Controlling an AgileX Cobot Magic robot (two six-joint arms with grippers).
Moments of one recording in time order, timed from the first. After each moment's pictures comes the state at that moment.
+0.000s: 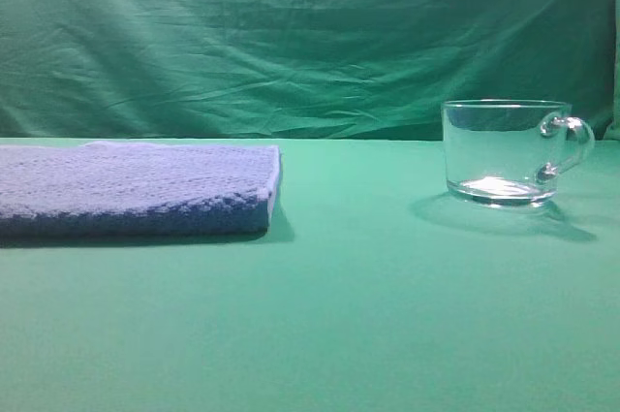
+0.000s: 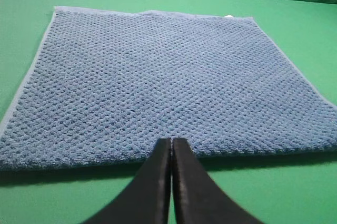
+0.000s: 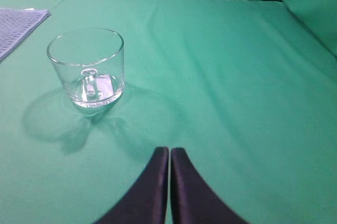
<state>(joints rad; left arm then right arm) -0.04 -0.02 0.02 -0.19 0.36 0.08 0.11 -0.01 0.03 0.06 0.41 -0.10</state>
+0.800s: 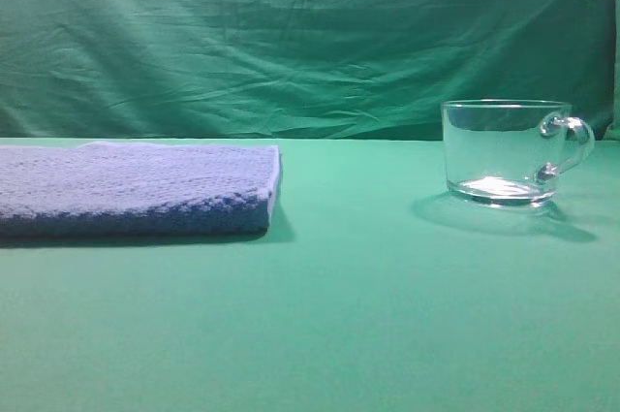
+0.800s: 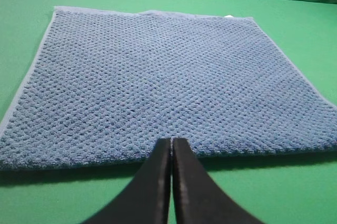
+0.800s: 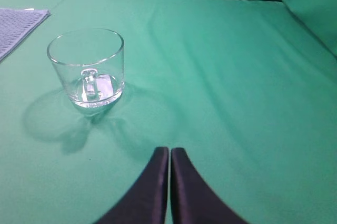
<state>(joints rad) -0.04 -0.02 0.02 -0.19 0.36 0.08 0.11 -0.01 0.03 0.06 0.41 -0.10</state>
